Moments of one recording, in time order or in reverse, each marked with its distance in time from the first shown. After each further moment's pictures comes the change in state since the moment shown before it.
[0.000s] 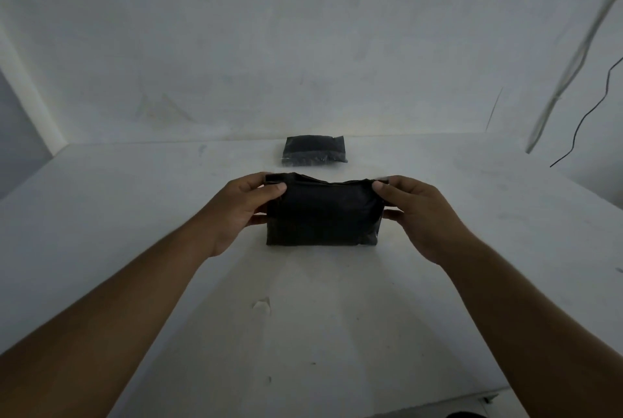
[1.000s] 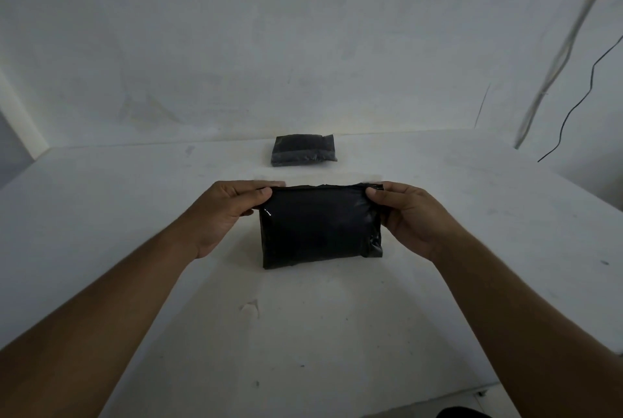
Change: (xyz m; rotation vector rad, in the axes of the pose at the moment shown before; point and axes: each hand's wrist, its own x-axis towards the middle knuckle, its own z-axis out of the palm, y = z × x) left_hand 0.002 -0.006 -0.003 0.098 -0.051 0.121; right_hand 0.008 0.009 -0.012 0.305 -0.080 0.154
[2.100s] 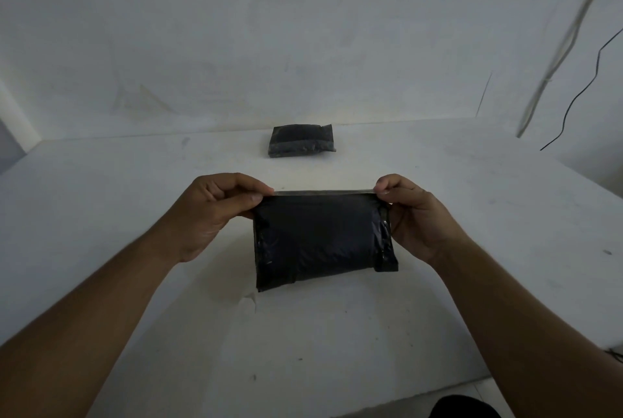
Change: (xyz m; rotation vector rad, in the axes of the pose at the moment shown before) left_hand -0.024 0.008 0.000 -0.130 -0.040 0.184; right_hand -0.016 0.006 0.000 0.145 -0.064 -0.013
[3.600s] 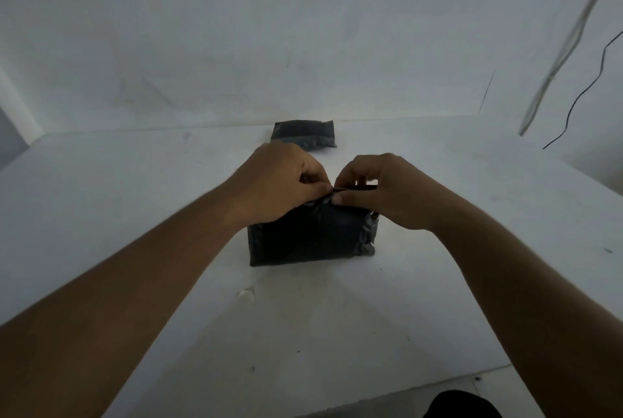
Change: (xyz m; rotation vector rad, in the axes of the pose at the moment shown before) left_hand 0.039 0.045 0.061 0.937 -0.142 0.119; right_hand 0.002 -0.038 0.045 -1.316 -0.166 -0.254
